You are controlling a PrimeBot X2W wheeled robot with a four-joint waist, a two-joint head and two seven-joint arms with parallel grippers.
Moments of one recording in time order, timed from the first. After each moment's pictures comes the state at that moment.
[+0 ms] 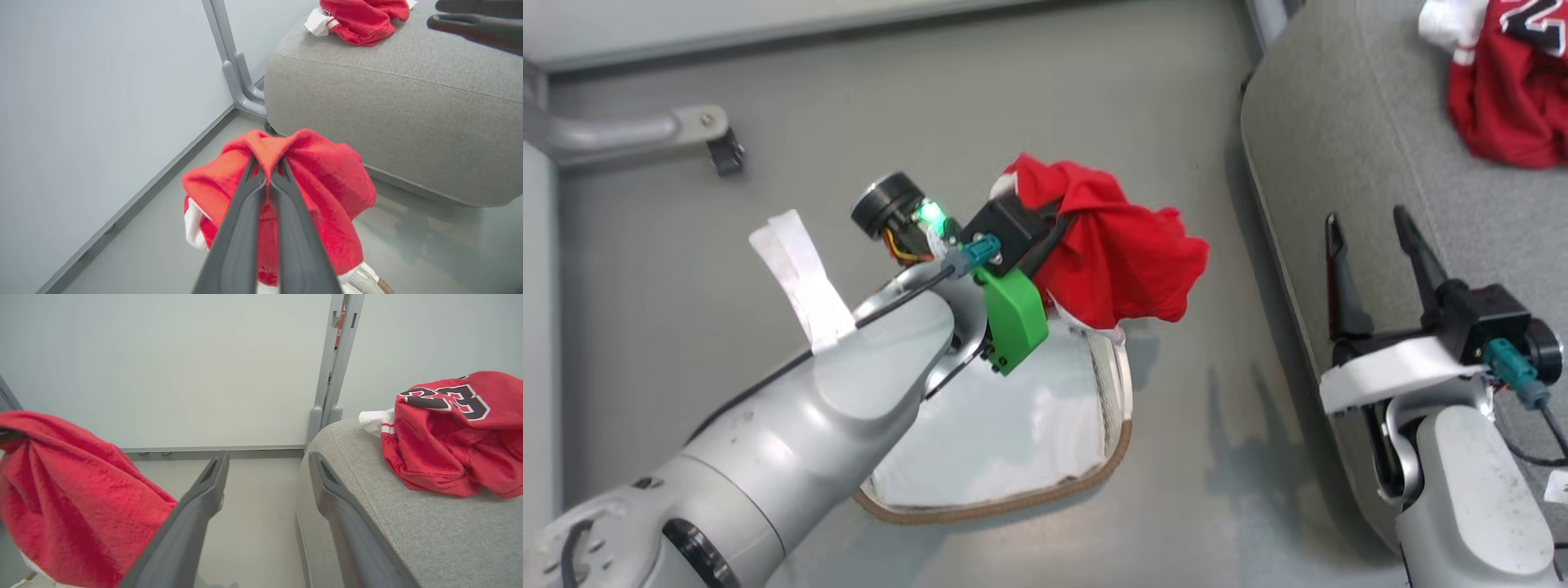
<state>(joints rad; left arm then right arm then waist) -1.02 0.16 -1.23 0.77 -0.65 -0.13 -0.26 -0.34 -0.05 -0.04 0.24 0.09 0.13 -0.26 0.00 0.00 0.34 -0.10</state>
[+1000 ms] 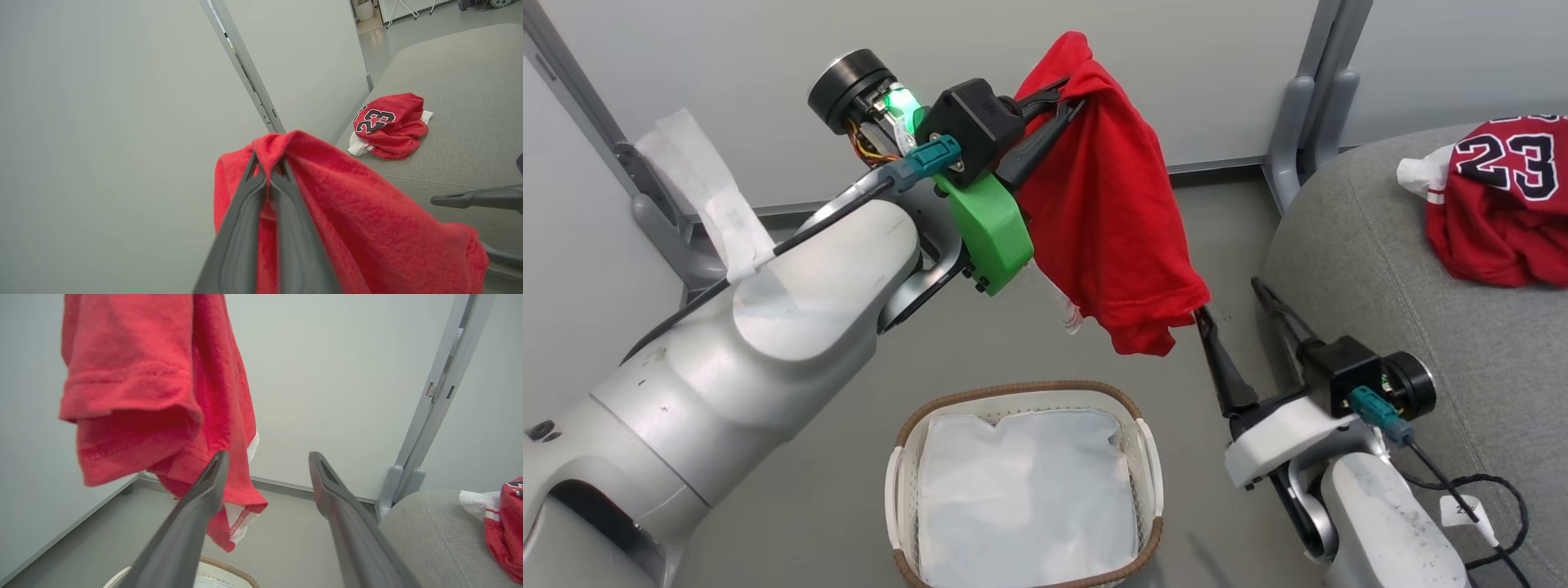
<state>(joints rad) -1.17 0.30 -1.20 0.50 -0.72 -0.10 -0.21 -0.30 -0.05 0.21 0.32 0.10 0.13 -0.26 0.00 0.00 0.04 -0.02</state>
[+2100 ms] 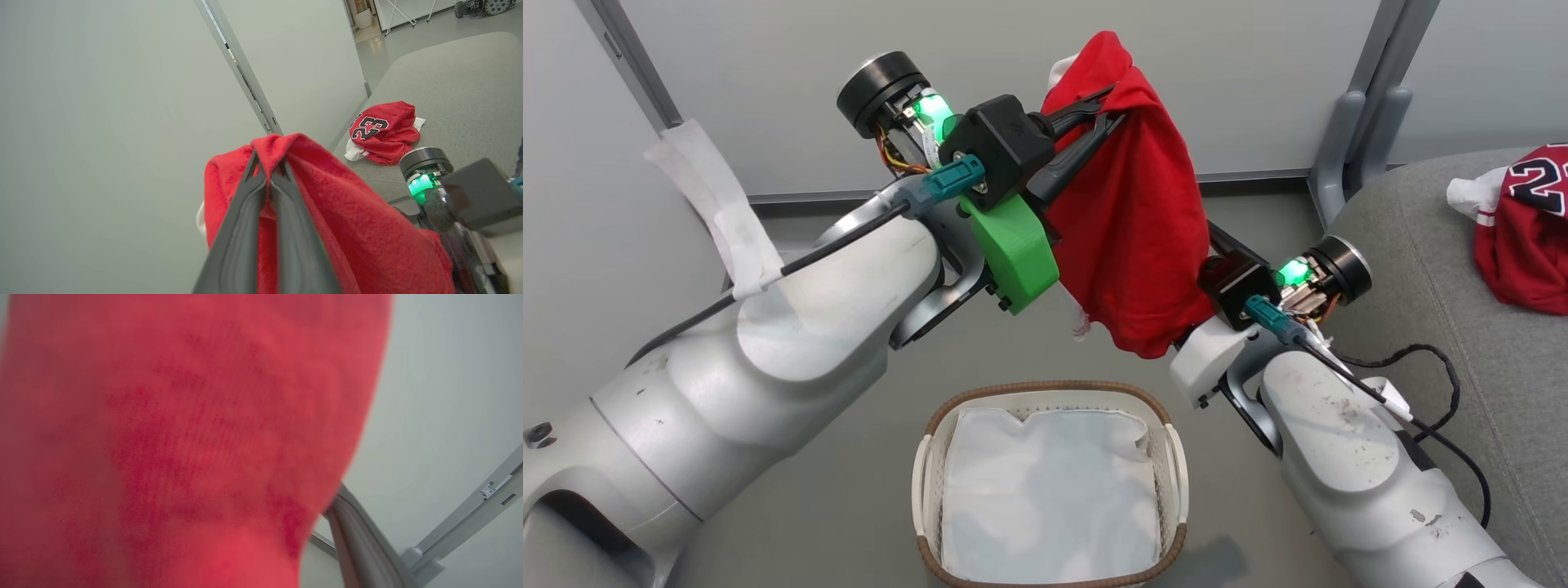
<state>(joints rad) -1.17 0.33 -1.22 0.36 -0.73 -0.08 -0.19 -0.63 -0.05 0.39 0.60 -0.04 0.13 -0.26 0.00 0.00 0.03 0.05</state>
